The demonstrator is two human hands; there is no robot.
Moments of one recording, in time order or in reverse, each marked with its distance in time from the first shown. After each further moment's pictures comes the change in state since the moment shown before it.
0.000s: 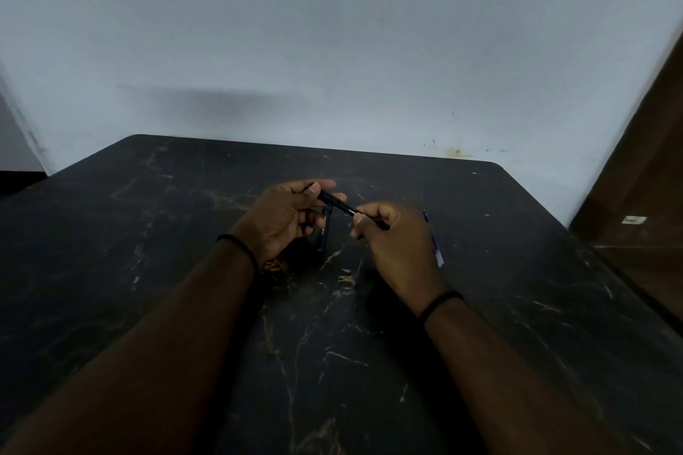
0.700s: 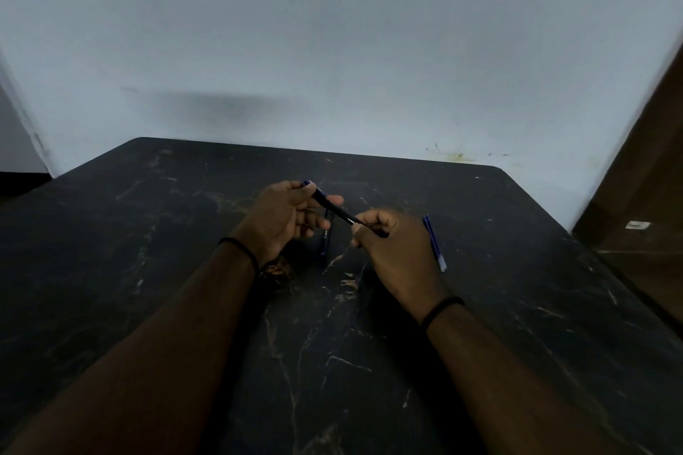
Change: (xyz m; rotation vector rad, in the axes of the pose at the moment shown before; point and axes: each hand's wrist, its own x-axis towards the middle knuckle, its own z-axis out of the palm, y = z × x) left_hand 0.001 0.005 -0.004 0.005 0.067 0.006; right_hand -0.002 -0.001 0.002 -0.030 -0.054 0.042
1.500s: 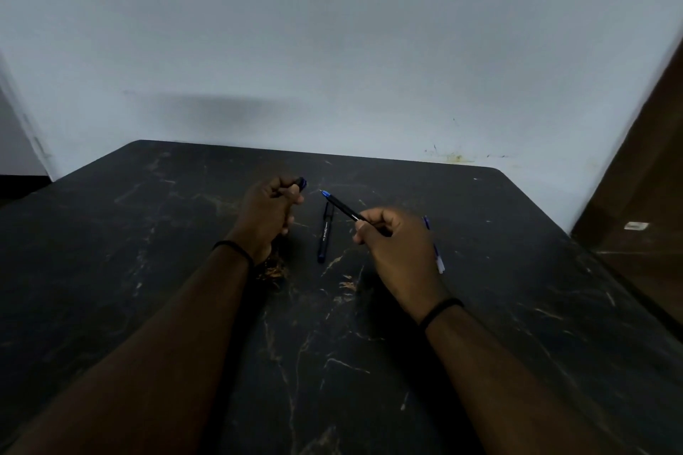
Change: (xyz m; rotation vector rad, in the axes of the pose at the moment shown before) left_hand 0.002 -0.002 -0.008 0.267 0.317 0.135; right_hand 0.001 0.001 -0.001 0.078 0.044 0.042
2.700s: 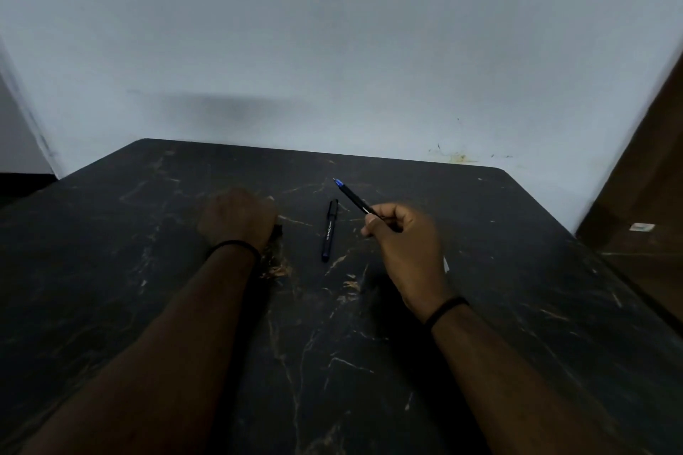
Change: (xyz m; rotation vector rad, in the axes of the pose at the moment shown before) left_hand -0.002 0.005 -0.025 1.088 0.419 -0.060; right_hand 0.006 0.005 0.003 0.116 0.082 -0.025
